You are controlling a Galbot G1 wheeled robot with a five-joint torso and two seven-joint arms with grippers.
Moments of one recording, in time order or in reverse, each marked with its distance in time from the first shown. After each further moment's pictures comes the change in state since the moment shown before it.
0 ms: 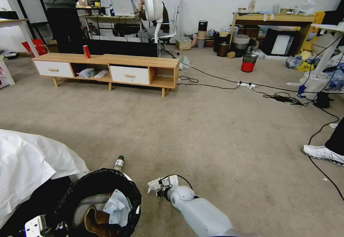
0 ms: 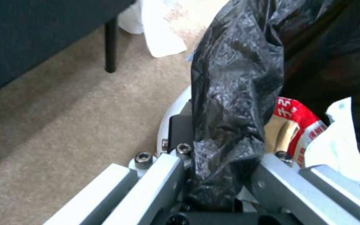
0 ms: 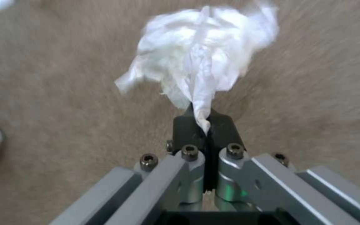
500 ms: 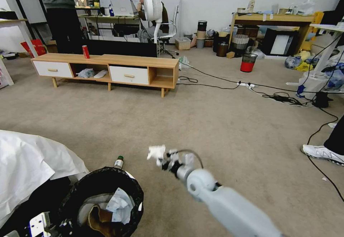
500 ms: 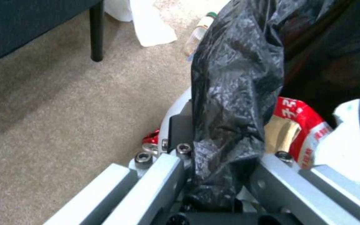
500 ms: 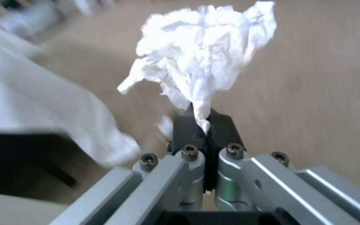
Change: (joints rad) left arm -0.037 0.045 0.006 0.013 -0.125 0.036 -0.079; right arm 0.015 -0.389 0.013 0.821 0.210 0.047 0.143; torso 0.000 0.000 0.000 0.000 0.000
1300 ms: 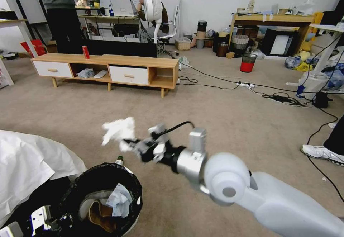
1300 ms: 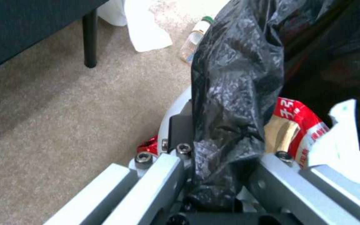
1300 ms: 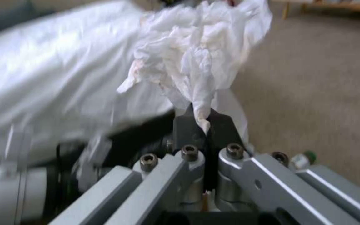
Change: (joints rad) left arm -0.046 0.064 -0.005 0.035 -0.080 0.001 -0.037; right arm 0.332 -0.130 -0.264 0.507 0.351 -0.109 0.124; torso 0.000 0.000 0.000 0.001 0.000
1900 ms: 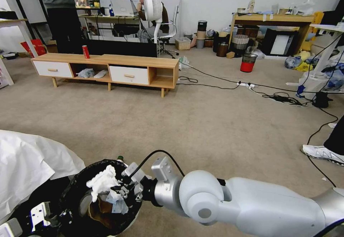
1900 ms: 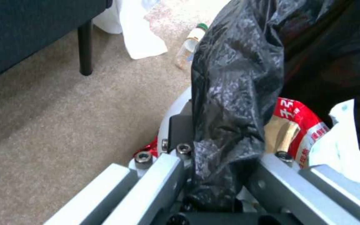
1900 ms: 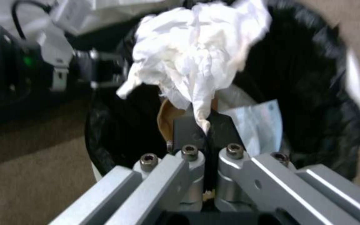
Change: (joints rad) left arm -0.016 0.011 -0.008 -0.003 -0.016 0.000 0.001; right arm 0.083 0.065 -0.239 -0.063 0.030 -0.146 0.108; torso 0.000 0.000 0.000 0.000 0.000
